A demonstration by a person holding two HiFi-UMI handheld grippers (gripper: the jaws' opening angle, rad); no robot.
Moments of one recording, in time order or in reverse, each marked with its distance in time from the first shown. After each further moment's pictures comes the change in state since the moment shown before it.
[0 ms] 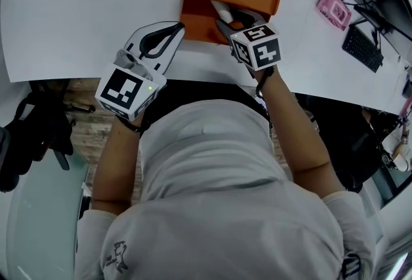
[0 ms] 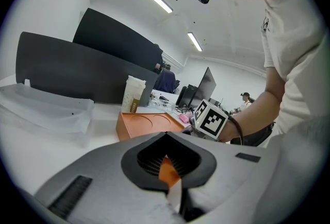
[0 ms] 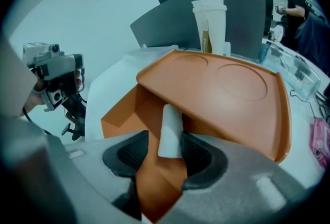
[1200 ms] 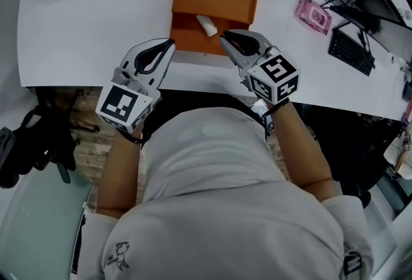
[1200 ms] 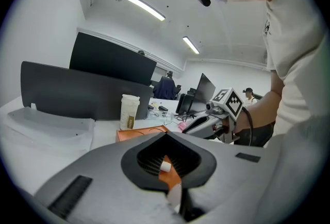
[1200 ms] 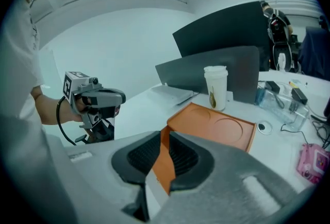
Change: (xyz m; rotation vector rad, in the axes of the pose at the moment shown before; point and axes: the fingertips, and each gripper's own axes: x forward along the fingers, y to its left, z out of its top) left arm -0.023 -0.053 0.051 0.083 -0.068 0.063; right arm -0.145 0.035 0.046 -0.114 -0.360 0.150
